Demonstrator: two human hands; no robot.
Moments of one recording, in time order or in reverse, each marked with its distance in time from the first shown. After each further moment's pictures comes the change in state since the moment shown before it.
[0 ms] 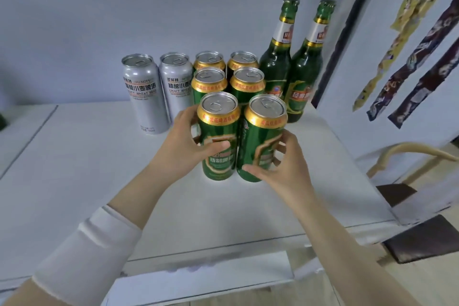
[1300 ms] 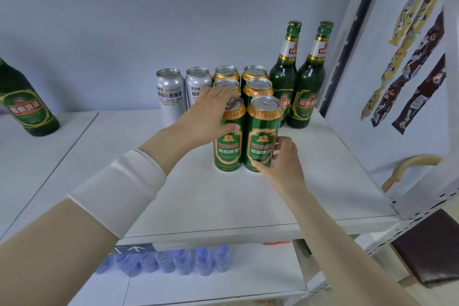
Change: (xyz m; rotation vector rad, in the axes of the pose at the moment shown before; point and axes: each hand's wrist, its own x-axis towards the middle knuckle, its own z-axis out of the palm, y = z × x) left_hand 0.018 0.048 -0.021 0.777 -0.092 0.301; right_hand -0.003 -0.002 0.018 -0.342 0.029 0.052
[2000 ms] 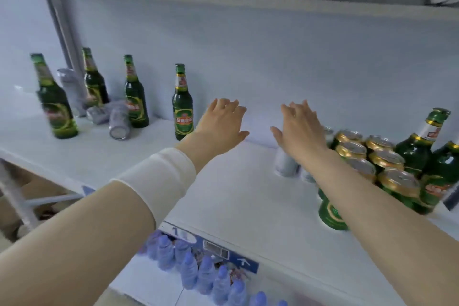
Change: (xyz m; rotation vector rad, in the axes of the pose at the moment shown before) left_hand -0.134 -0.105 -0.137 0.517 0.112 -0.430; right_hand 0.000 -0.256 0.057 -0.602 -0.066 -0.713
